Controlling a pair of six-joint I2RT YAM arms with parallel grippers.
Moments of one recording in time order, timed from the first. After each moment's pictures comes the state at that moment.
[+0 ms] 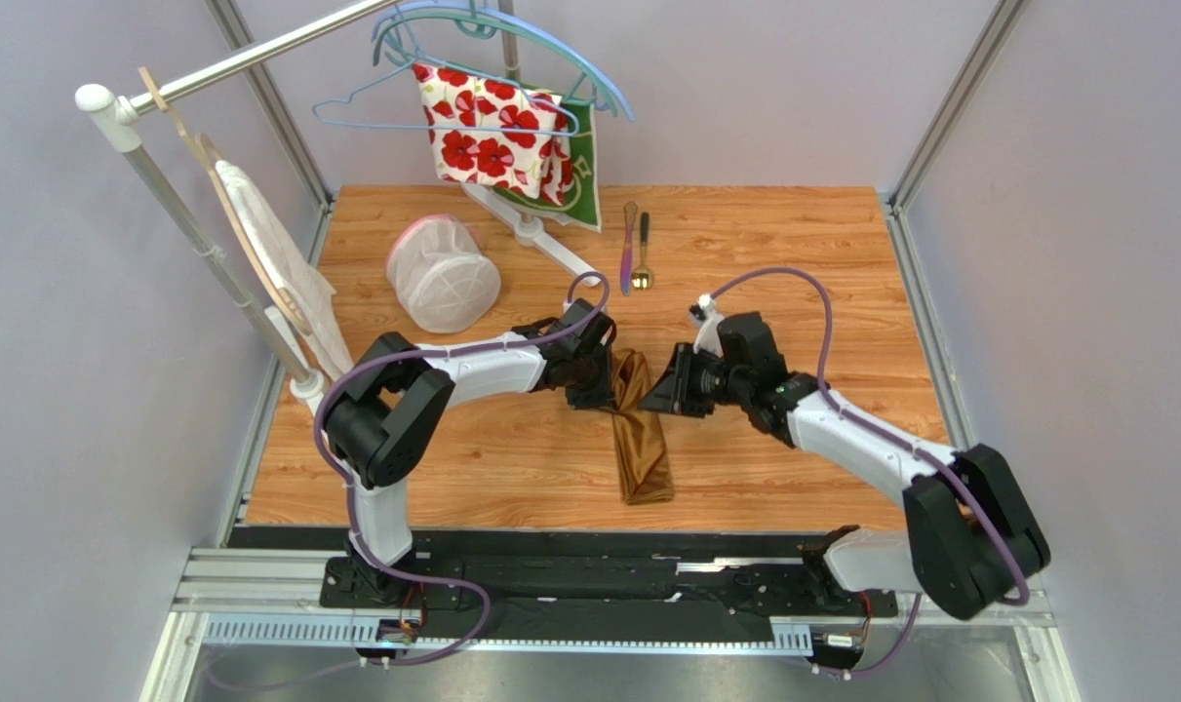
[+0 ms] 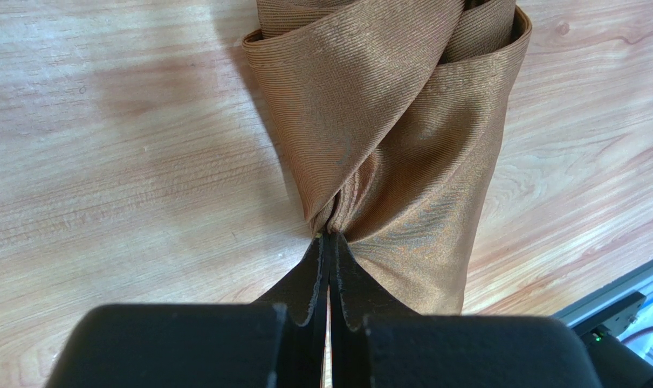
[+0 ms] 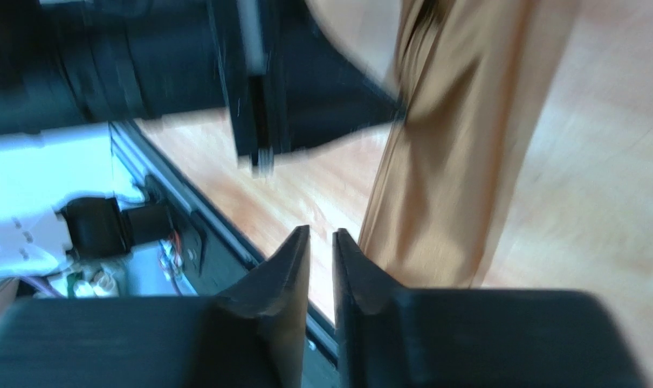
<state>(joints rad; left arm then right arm) -0.74 1.87 1.14 -0.28 0.12 -0.76 0.53 1.28 0.65 -0.03 -0.47 0.69</state>
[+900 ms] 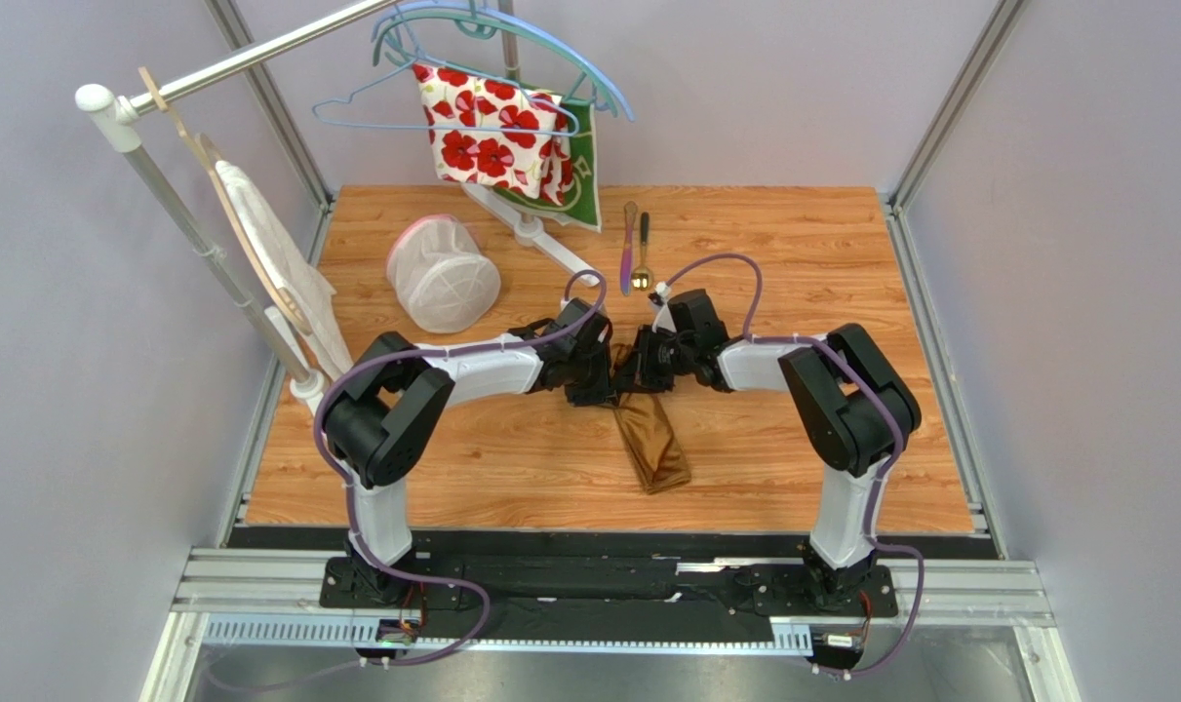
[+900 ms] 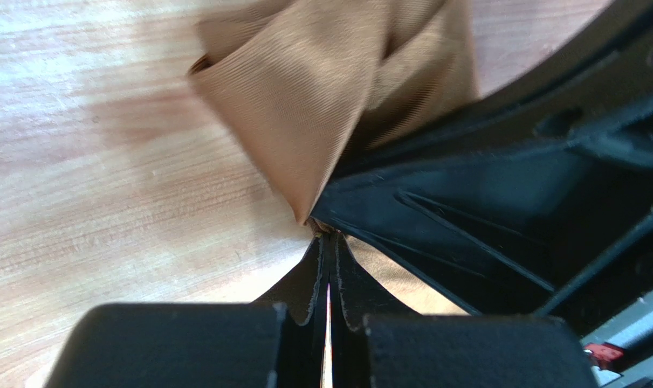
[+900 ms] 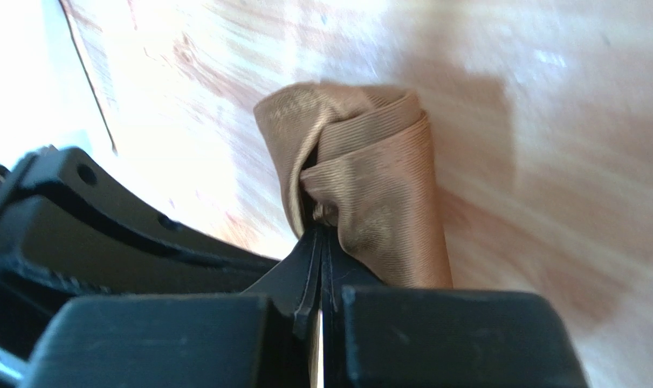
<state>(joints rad) -0.74 1.87 1.12 -0.22 0.13 -0.76 0.49 1.89 0.94 0.16 -0.52 0.72</state>
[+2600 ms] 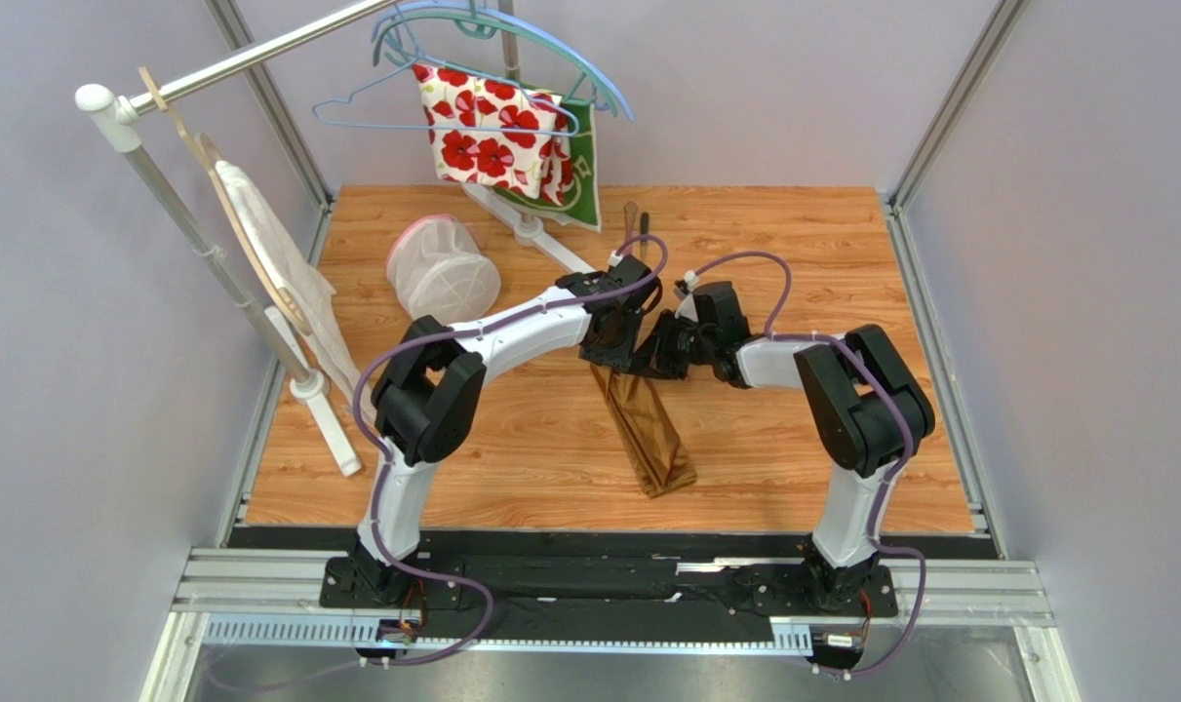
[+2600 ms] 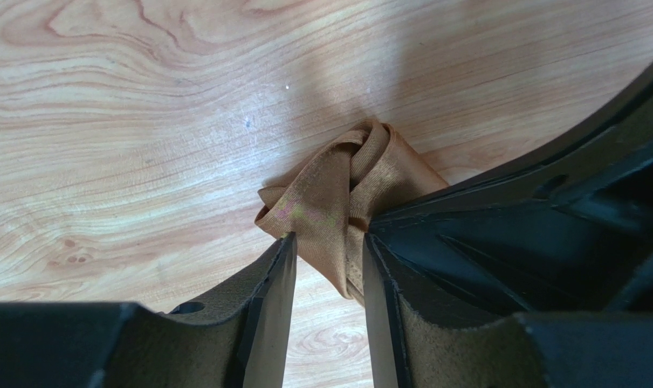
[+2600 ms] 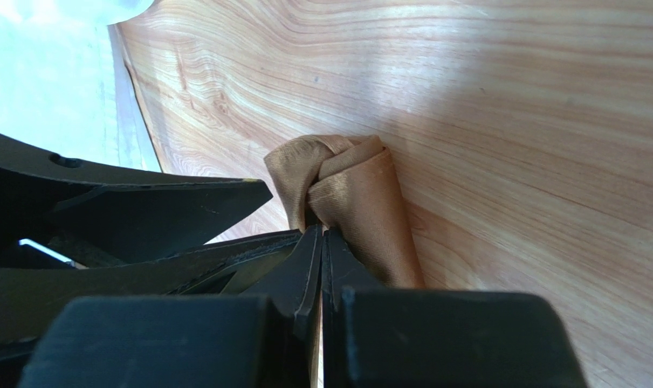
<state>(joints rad) -0.78 2.08 1.66 -0.71 -0.18 -0.44 0.40 1.87 0.92 0.26 -0.56 0.83</state>
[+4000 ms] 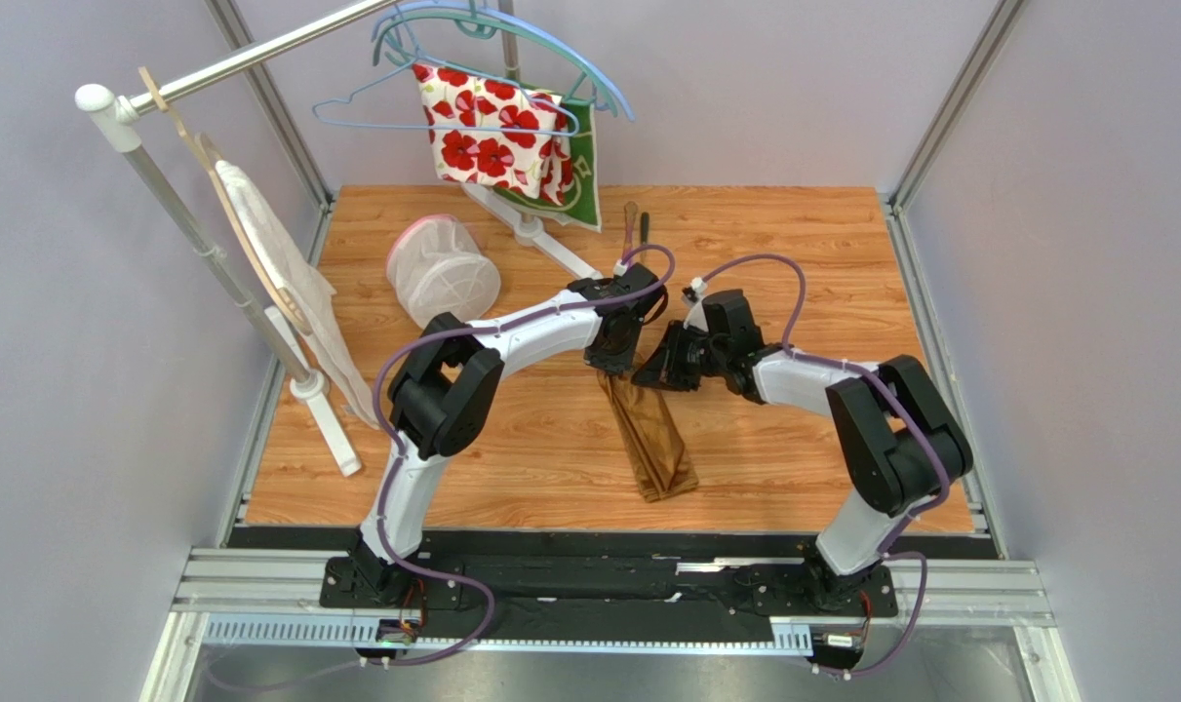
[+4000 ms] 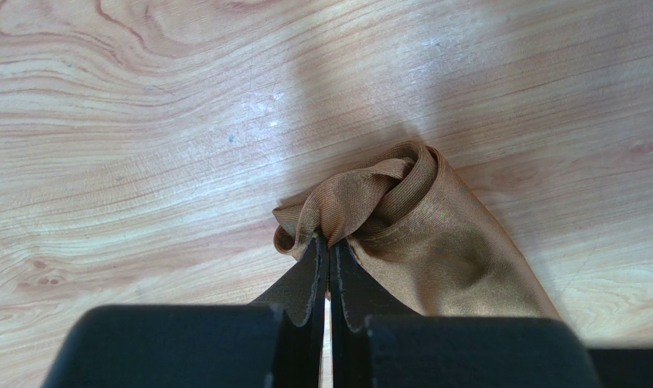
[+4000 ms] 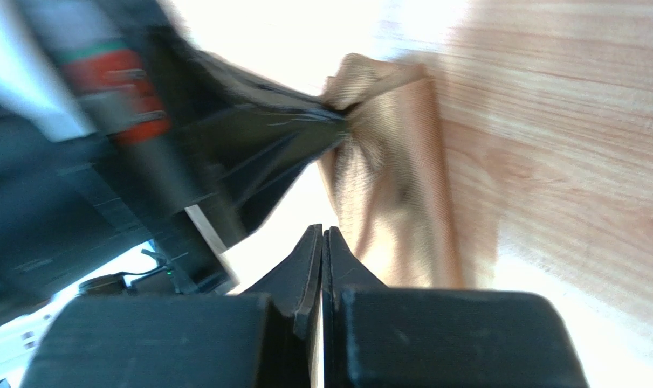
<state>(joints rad) -0.79 2.16 1.69 -0.71 -0.20 -0.44 0.42 1.67 0.81 0.15 -0.52 0.75</state>
